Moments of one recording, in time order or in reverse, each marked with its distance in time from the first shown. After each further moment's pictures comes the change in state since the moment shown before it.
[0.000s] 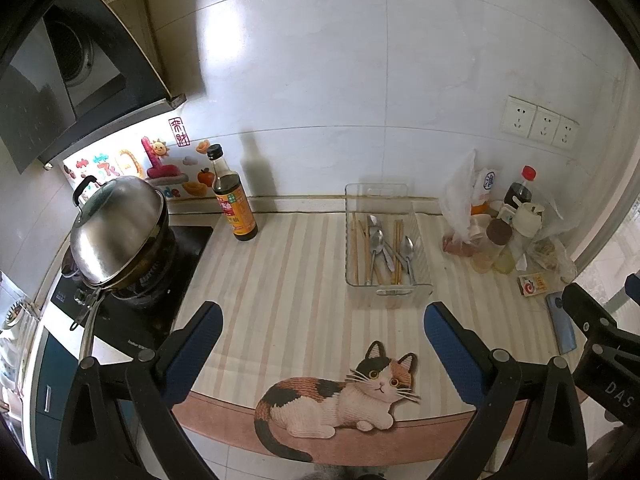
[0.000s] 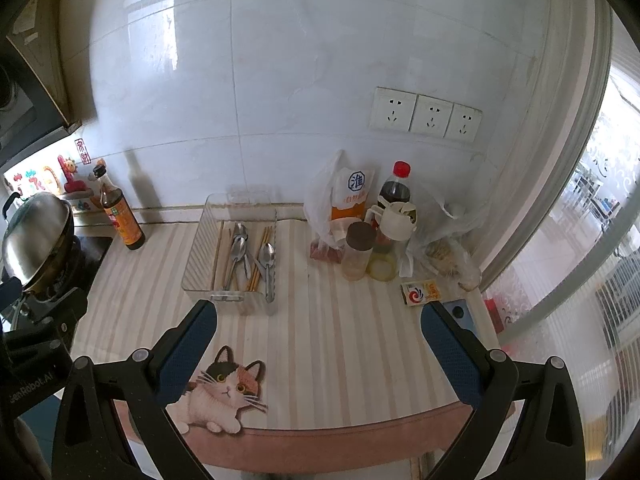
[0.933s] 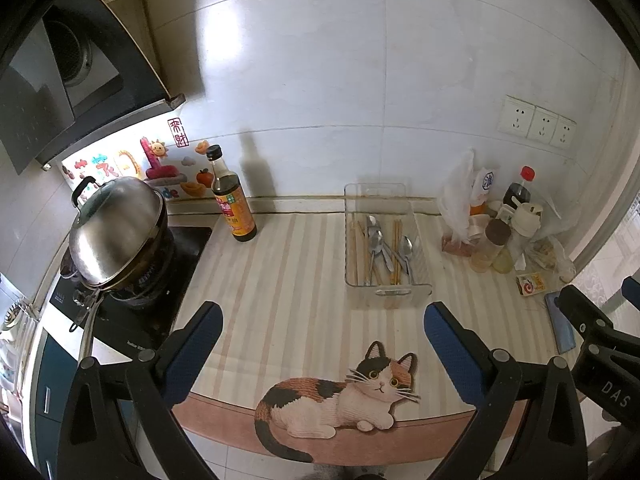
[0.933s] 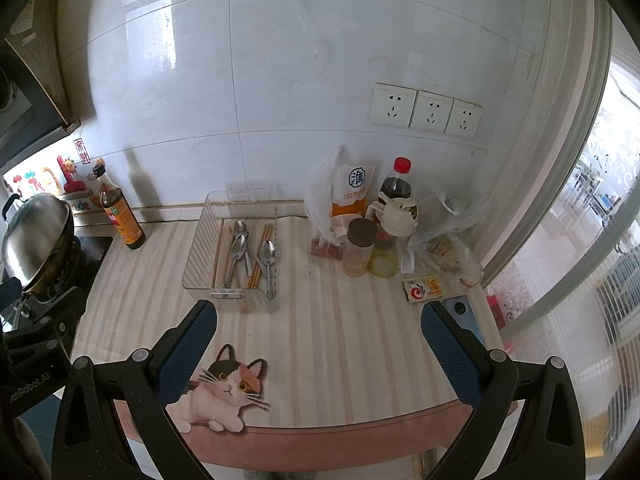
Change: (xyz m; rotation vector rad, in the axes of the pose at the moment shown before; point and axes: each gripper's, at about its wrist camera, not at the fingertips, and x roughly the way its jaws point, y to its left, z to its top) left arm -0.002 0.000 -0.001 0.005 -0.001 -0.012; right arm 0.001 0.001 -0.004 0.002 0.004 0.006
